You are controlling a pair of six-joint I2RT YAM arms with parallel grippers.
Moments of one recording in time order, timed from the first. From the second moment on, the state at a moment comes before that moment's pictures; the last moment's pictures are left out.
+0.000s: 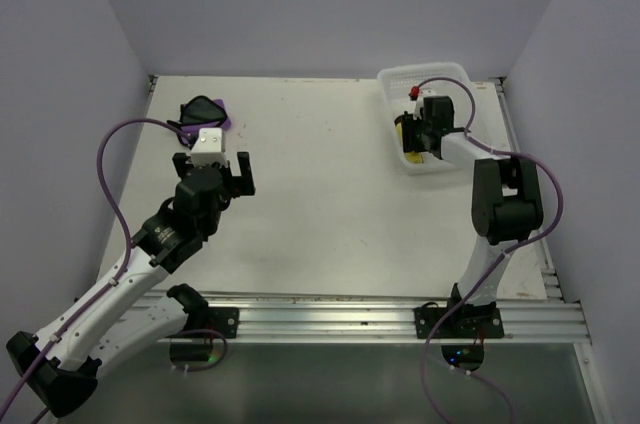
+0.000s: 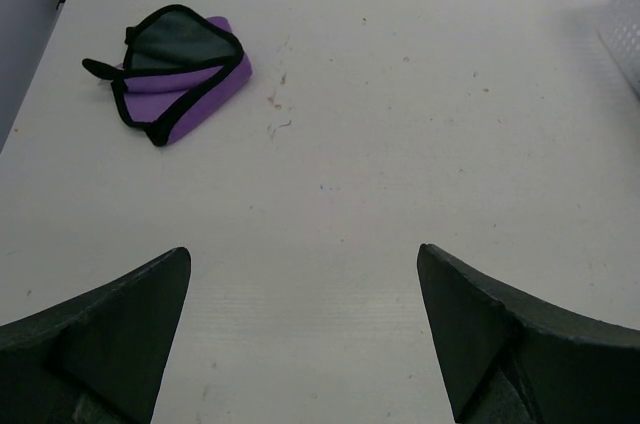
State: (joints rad) left arm -0.63 0.78 0.79 -0.36 -0.62 -0.25; right arm 0.12 1.90 1.24 -0.12 0.01 -0.02
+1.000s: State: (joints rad) left arm -0.63 0.79 0.79 -0.36 -0.61 -0.25; right arm 0.12 1.75 1.34 -0.29 -0.02 0.01
